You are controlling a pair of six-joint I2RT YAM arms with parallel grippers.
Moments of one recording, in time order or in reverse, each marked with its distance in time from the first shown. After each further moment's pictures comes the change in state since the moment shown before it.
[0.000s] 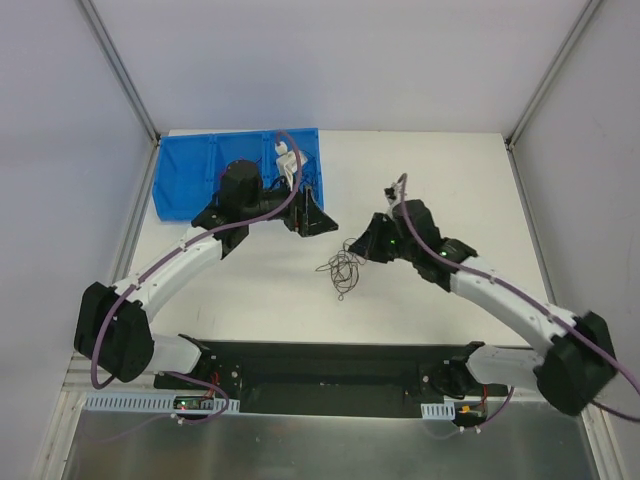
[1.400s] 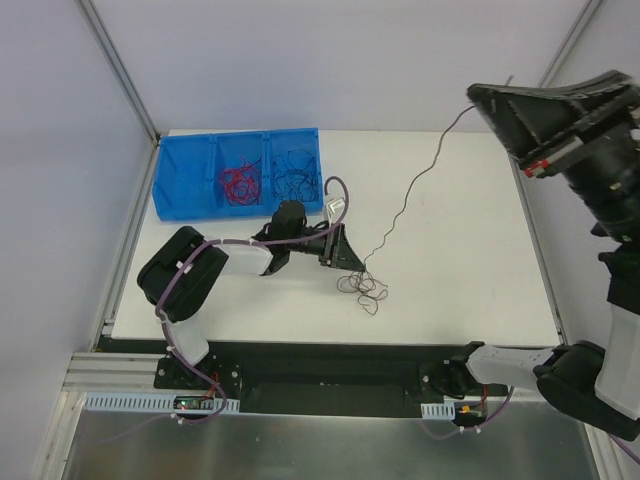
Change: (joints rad) left arm -0.182 0.443 -0.219 0.718 0.204 -0.459; right arm 0.005 -0.081 1.371 -0.270 -0.112 -0.048
